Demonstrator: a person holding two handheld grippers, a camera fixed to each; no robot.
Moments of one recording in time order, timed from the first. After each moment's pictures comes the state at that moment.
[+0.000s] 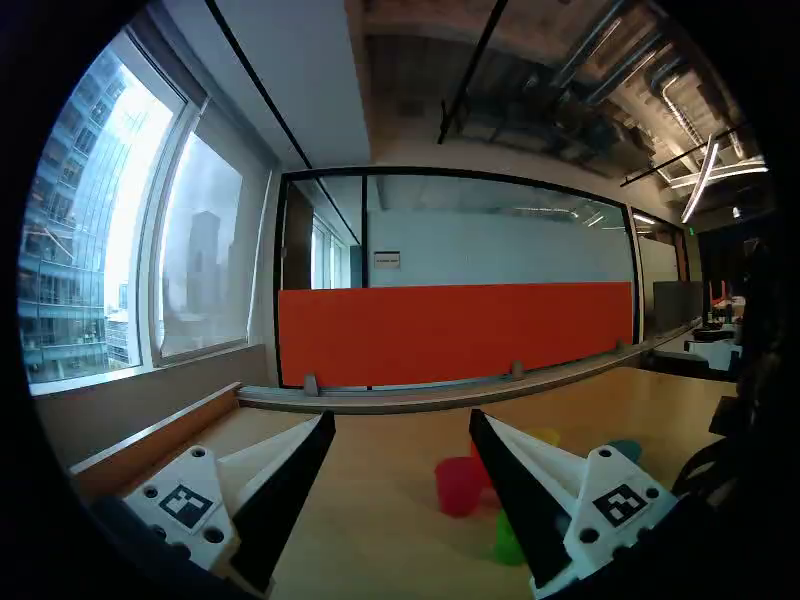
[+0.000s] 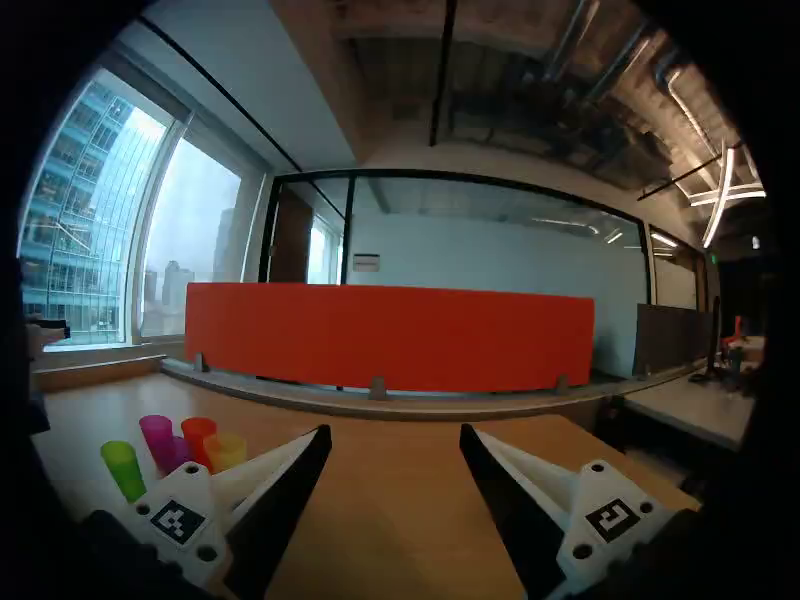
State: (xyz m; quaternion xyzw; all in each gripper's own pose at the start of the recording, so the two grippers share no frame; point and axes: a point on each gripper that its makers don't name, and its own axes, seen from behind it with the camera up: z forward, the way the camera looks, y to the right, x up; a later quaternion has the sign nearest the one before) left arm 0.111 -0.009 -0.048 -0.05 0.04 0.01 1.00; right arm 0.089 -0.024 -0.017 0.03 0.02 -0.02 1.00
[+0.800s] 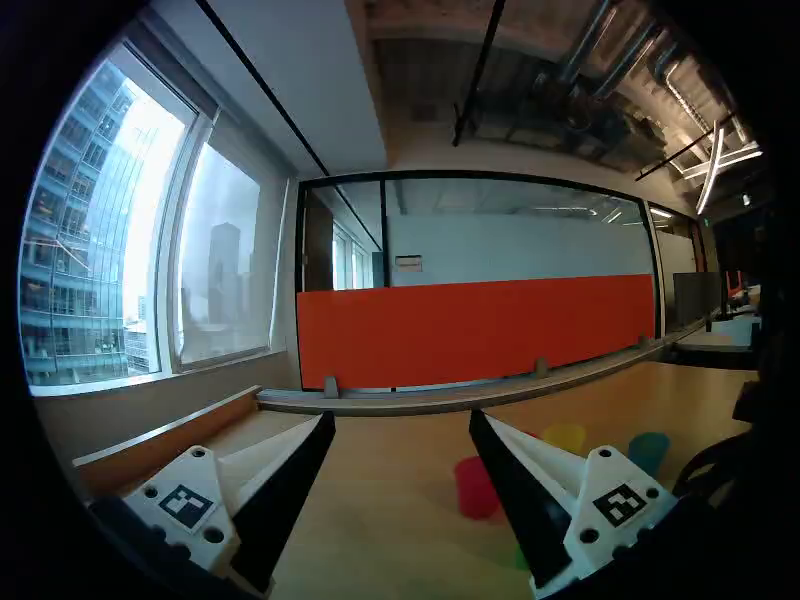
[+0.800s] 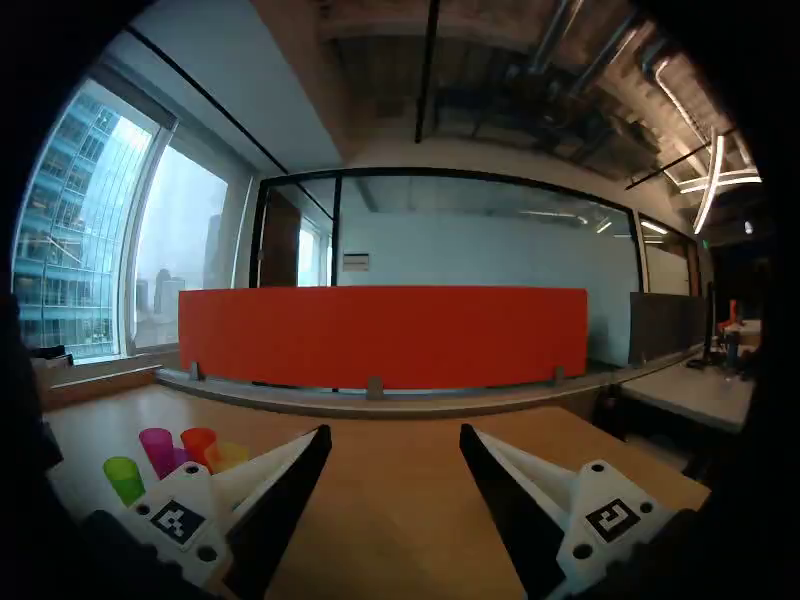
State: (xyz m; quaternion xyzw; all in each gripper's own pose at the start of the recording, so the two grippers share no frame) left arm 0.091 -0.017 -0.034 0.00 0.05 0.02 1.00; right arm 0.093 -0.027 -0.016 0.02 0.01 0.00 1.00
